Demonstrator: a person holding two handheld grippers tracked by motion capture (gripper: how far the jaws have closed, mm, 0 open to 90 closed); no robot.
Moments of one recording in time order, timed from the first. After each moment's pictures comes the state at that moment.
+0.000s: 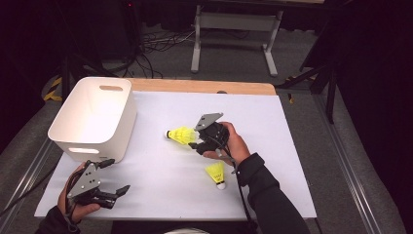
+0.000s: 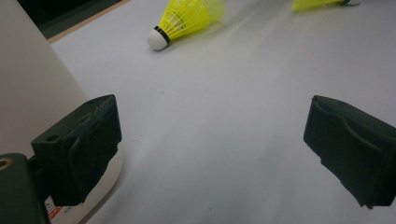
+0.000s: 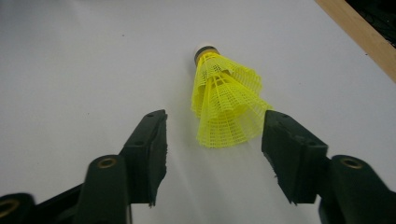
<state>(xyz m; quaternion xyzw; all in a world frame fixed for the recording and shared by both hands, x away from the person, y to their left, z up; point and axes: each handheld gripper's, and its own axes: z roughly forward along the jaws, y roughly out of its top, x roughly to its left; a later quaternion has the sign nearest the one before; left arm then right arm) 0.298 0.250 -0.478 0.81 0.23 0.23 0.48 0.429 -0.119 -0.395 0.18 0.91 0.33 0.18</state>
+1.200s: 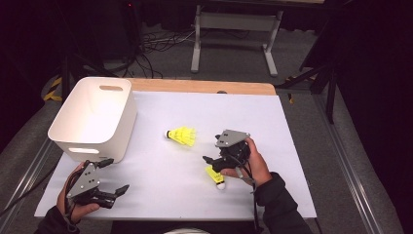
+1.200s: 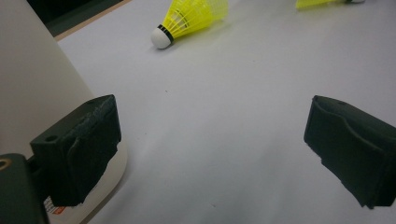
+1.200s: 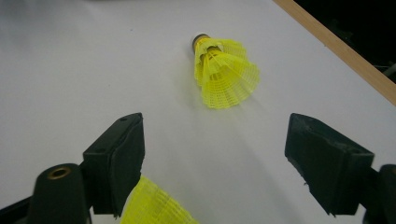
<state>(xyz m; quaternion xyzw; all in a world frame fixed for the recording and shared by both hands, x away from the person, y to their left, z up) 0.297 0.251 -0.477 0.81 0.23 0.24 0.48 0.375 -0.168 -0.394 0.20 0.88 0.37 0.22</state>
